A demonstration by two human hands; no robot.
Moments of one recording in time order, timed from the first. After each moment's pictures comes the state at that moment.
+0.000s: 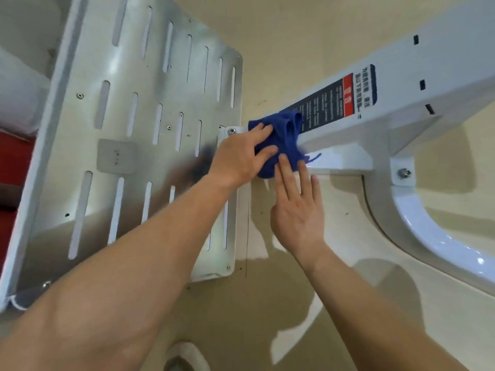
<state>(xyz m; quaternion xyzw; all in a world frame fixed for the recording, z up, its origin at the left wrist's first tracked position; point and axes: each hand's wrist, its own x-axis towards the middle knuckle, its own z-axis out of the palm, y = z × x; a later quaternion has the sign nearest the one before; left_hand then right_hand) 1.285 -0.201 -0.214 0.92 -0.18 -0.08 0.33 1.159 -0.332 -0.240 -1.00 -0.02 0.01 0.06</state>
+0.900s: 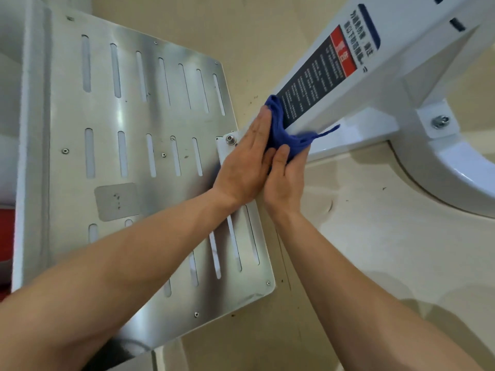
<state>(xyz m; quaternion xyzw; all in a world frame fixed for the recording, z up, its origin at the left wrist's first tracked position) 1.298 -0.196 -0.248 0.88 -0.33 -0.09 0.32 1.236 -0.264 -0.266 -0.62 0.32 -0.23 0.68</state>
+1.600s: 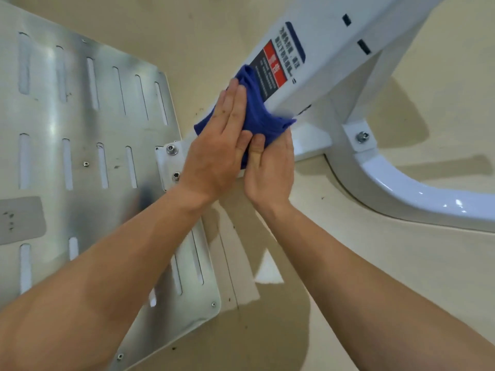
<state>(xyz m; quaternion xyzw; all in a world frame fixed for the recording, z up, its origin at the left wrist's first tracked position) 1.292 -0.253 -0.225 0.86 -0.38 0.06 0.32 1.237 -0.341 -0.257 -0.81 0.31 -0.22 0.45</state>
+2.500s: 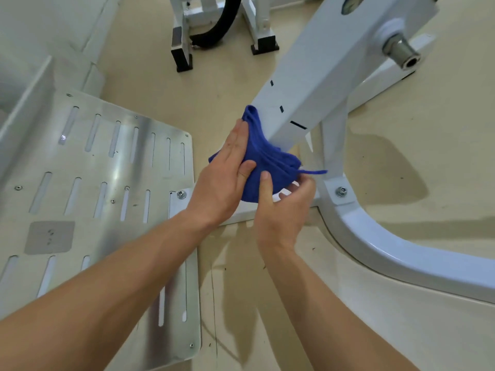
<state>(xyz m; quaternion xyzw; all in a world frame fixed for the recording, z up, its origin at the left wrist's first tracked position) 1.267 -0.300 -0.162 0.89 -0.30 0.03 0.33 1.196 -0.380 -0.203 -0.62 0.32 -0.32 0.65</state>
